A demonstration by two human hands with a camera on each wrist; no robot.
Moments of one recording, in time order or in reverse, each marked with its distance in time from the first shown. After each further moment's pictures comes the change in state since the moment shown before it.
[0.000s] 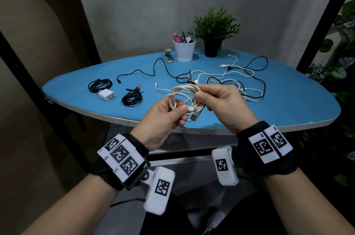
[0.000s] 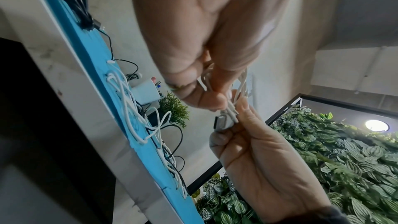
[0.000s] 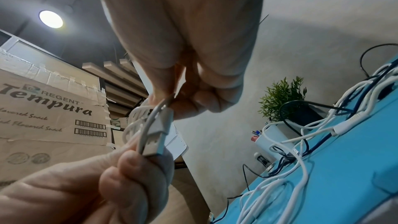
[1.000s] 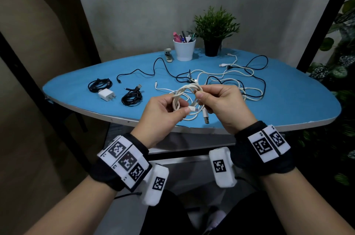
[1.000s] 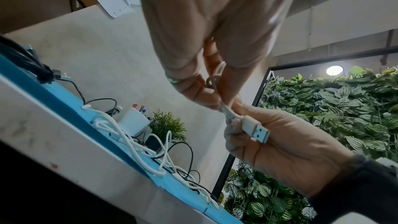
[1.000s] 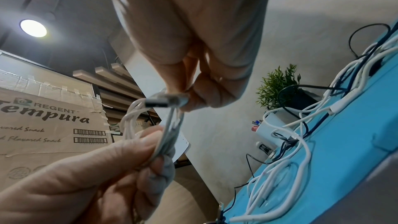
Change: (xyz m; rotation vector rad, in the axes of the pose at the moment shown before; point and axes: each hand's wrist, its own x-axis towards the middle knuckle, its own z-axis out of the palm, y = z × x) left_hand 0.001 0.000 -0.004 0.399 0.101 0.216; right_hand 0.002 0.011 0.001 0.064 0.089 0.094
